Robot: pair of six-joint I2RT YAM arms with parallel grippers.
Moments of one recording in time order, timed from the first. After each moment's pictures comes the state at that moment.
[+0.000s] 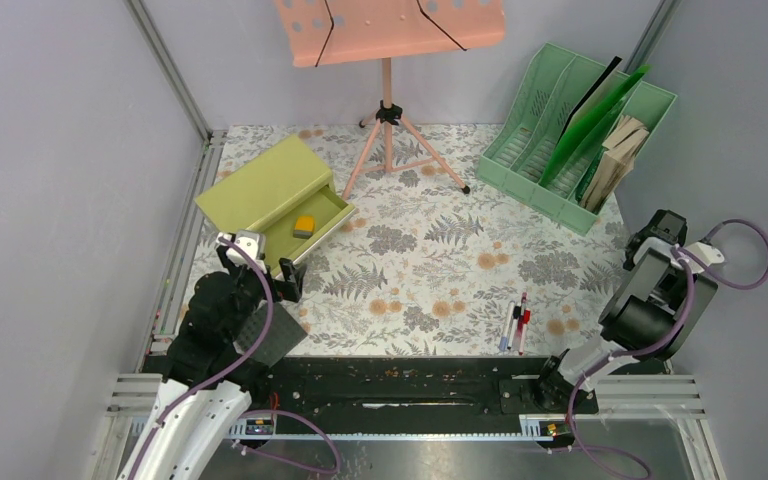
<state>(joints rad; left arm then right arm) -0.35 0.32 0.53 -0.45 -0.02 -0.10 -0.66 1.63 0.90 -0.34 0.70 0.58</state>
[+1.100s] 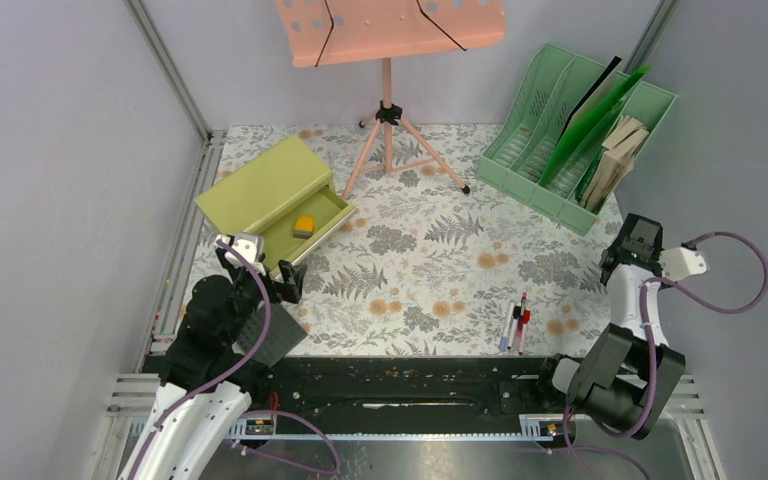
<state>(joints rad) -0.36 0.29 0.53 -0.45 -0.02 -0.10 -0.49 1.20 0.74 -0.46 0.65 0.81</state>
